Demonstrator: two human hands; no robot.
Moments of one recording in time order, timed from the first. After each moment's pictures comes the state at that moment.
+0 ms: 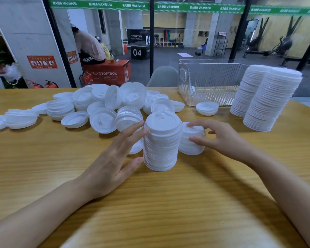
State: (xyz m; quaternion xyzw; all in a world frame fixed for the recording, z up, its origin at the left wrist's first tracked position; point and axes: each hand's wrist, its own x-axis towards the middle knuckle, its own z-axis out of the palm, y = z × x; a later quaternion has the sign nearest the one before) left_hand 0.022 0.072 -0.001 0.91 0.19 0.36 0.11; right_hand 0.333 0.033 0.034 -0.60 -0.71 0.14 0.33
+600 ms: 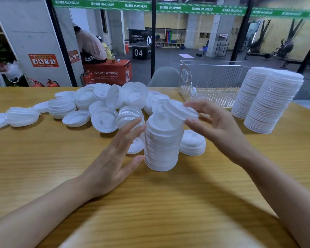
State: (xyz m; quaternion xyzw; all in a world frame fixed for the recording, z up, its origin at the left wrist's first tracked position) left_hand 0.022 0.073 -0.001 0.90 0.19 0.38 0.11; right_hand 0.291 0.018 0.062 -0.48 -0.69 0.19 0.50
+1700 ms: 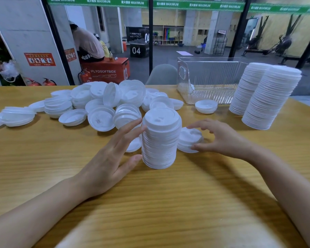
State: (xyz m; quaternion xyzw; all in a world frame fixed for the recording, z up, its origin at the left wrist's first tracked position) left_hand 0.021 0.073 -0.002 0.90 0.19 0.37 0.12; right_hand 0.340 0.036 0.032 -0.62 -0.74 0.12 0.24
